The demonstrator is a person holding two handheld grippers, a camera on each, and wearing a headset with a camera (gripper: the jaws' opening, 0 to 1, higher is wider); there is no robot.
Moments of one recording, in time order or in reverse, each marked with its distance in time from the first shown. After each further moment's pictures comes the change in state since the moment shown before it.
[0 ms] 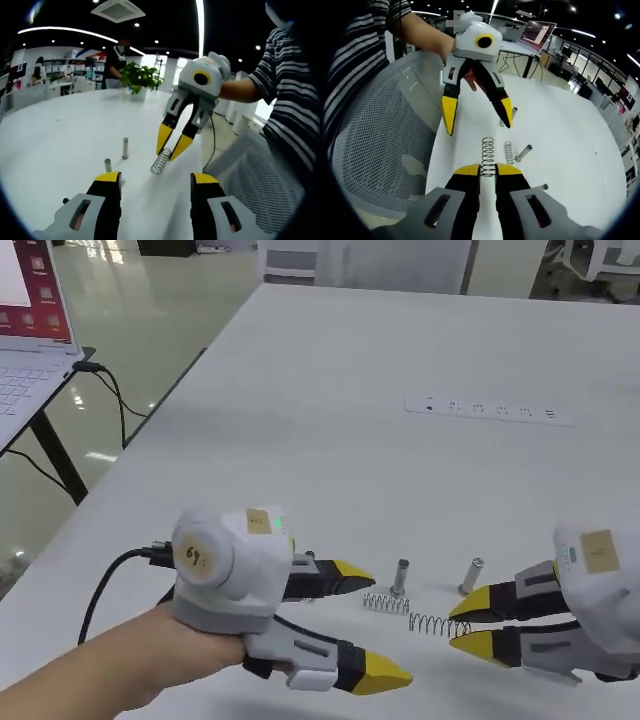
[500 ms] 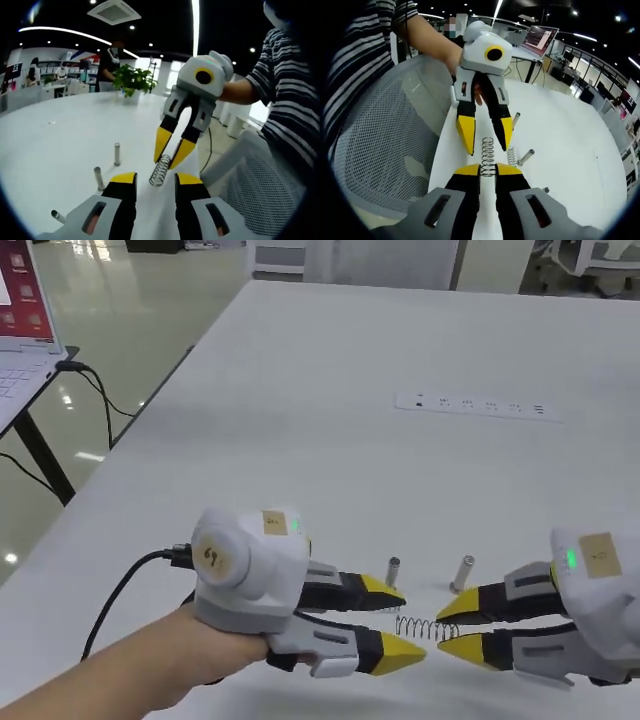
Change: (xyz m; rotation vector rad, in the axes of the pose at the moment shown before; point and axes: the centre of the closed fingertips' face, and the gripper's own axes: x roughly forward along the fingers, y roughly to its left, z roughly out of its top) left arm 0.019 -0.008 0.004 0.010 -0.030 -0.058; right arm -0.003 0.004 0.006 -0.021 -0.030 0.009
